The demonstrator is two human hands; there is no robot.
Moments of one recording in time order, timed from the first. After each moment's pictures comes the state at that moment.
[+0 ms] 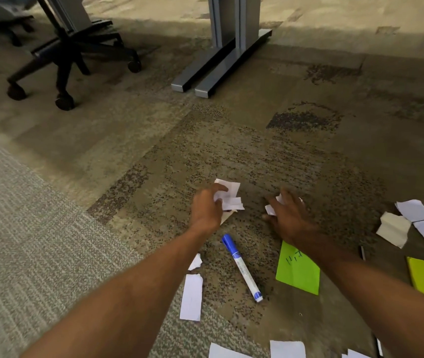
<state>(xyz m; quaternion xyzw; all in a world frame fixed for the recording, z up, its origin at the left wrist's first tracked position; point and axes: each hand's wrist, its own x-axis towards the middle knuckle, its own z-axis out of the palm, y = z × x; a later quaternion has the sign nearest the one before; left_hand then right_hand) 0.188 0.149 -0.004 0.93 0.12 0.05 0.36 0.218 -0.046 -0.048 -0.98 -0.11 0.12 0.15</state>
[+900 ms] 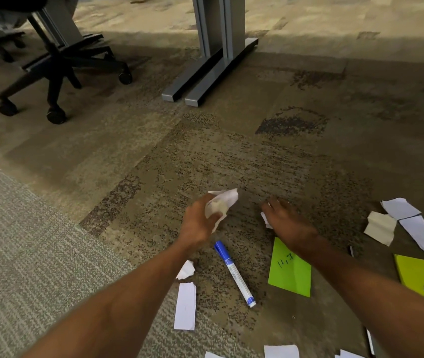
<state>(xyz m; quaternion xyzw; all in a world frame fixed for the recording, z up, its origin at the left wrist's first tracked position) 0.172 0.152 0.006 0.91 0.05 0.01 0.42 0.212 -0.059 -0.037 -0.97 -0.22 0.06 0.01</state>
